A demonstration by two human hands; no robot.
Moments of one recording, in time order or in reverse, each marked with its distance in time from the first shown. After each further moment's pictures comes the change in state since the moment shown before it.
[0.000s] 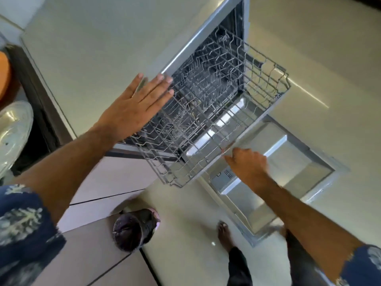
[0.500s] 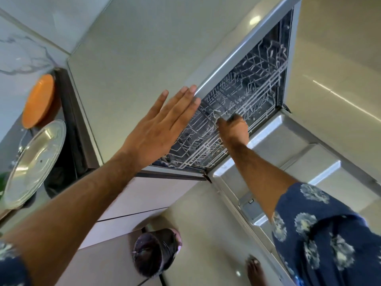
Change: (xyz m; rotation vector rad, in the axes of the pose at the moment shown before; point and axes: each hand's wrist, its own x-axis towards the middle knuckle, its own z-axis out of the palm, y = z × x) left_hand -0.001 -0.002 0.008 -0.107 0.089 -0.139; right_hand 0.165 -0.139 -0.010 1.018 0.196 0.224
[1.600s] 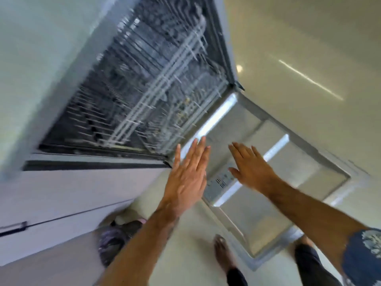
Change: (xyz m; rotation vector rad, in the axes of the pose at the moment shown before) left_hand 0.041 0.283 0.108 -0.215 -0.269 -0.307; right_hand -0.015 0.224 -0.184 -1.069 -0.446 -0.505
